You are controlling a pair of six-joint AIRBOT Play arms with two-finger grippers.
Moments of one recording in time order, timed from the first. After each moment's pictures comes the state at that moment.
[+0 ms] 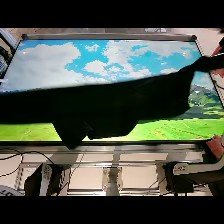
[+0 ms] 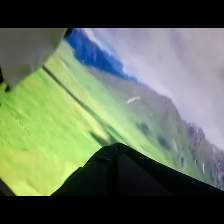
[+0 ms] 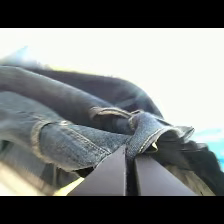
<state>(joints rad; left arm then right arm) 0.85 -0.74 1.12 1.33 -0.97 -1.44 -0.48 -1.52 1.91 -0.88 1.64 1.08</state>
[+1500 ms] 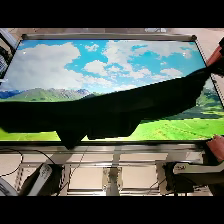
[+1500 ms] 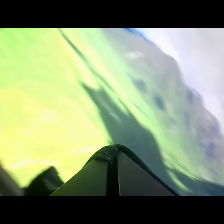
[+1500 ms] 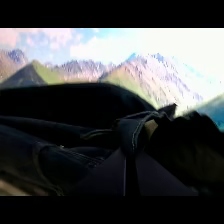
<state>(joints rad) 0.79 -0.95 1.16 1.26 -1.13 -1.59 -0.56 -1.51 1.87 -0.86 1.63 1.14</state>
